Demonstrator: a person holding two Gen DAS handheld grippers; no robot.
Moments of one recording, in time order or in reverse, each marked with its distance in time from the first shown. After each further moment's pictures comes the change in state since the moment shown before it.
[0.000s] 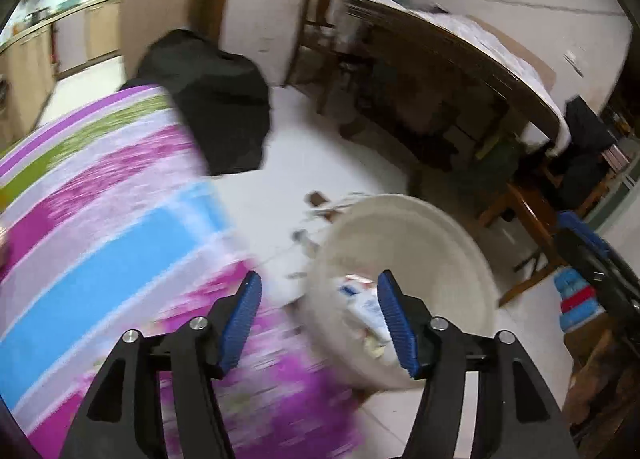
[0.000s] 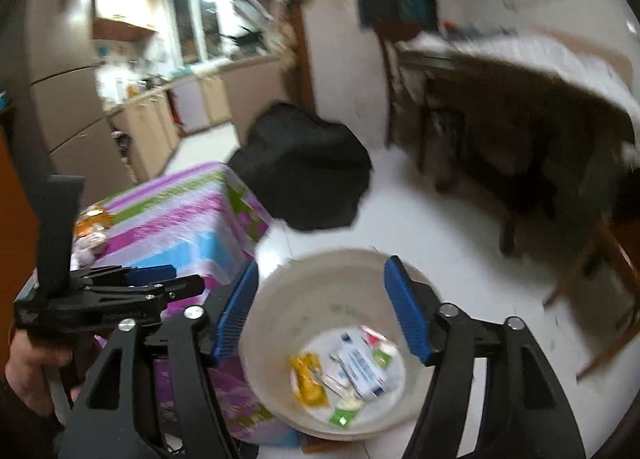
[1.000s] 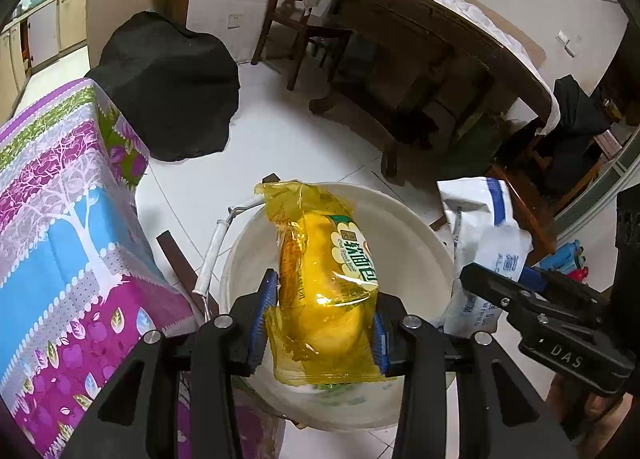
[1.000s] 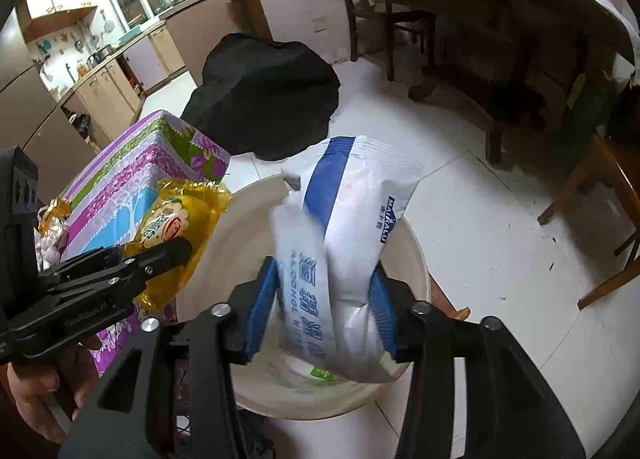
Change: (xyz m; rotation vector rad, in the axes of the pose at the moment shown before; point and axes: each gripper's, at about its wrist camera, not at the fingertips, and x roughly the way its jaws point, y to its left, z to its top) left arm 0.080 -0.091 0.024 0.050 0.109 -0.093; right arm 0.066 -0.089 -0.014 0.226 0.339 -0.089
